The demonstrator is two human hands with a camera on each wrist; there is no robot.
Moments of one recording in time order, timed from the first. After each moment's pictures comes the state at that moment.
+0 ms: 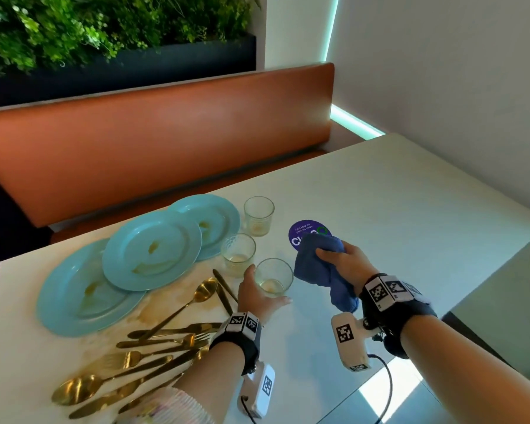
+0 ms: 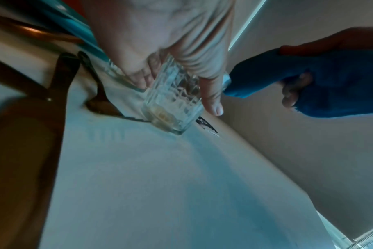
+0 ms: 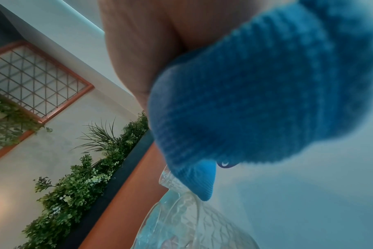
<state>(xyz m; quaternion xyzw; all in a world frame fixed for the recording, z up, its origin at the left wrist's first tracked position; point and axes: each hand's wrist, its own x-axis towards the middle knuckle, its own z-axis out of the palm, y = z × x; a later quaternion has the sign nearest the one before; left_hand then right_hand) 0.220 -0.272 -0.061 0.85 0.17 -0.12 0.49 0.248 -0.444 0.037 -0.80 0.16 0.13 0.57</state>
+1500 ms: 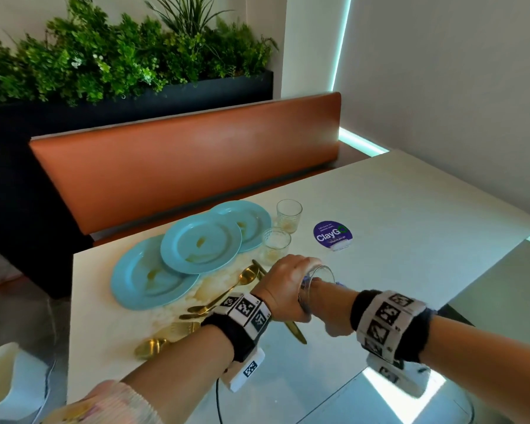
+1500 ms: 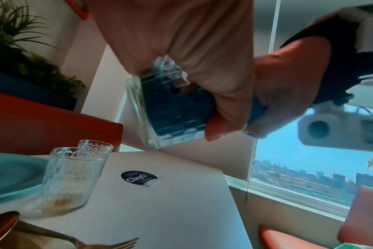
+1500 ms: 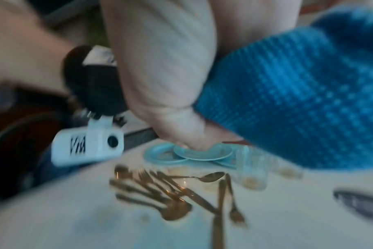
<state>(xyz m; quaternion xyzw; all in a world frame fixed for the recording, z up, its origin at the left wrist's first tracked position) 0.130 -0.203 0.059 0.91 -0.30 -0.02 0.29 0.110 -0.326 0.103 -0.91 -0.30 0.27 -0.11</state>
